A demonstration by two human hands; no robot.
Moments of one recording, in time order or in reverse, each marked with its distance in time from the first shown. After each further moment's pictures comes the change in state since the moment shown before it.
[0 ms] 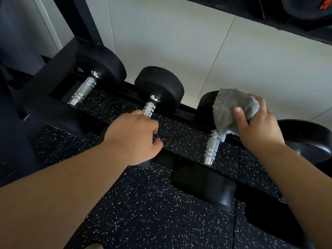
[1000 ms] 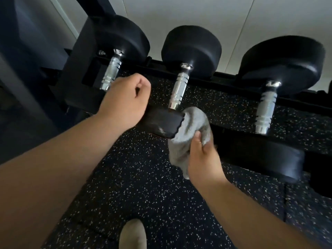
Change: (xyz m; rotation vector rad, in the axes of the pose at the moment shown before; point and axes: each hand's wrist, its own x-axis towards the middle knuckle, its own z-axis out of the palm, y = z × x) left_hand -0.004 -0.107 -0.013 -0.304 0.046 -0.230; right_hand -0.169 -0.163 0.130 0.907 -0.408 0.505
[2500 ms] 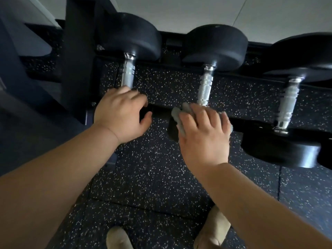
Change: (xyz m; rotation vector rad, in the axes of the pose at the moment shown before) left_hand 0.044 -0.088 -0.061 0.375 -0.305 0.470; right_hand 0.011 -0.087 0.081 -1.124 0.254 -0.416
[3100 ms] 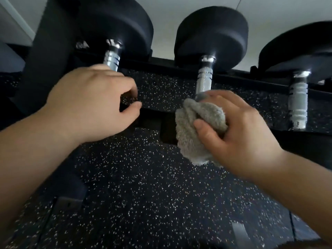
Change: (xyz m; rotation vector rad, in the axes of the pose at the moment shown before) left_hand -0.003 -0.002 0.017 0.030 0.278 0.083; right_hand 0.004 0.057 0.000 0.405 0.055 -0.164
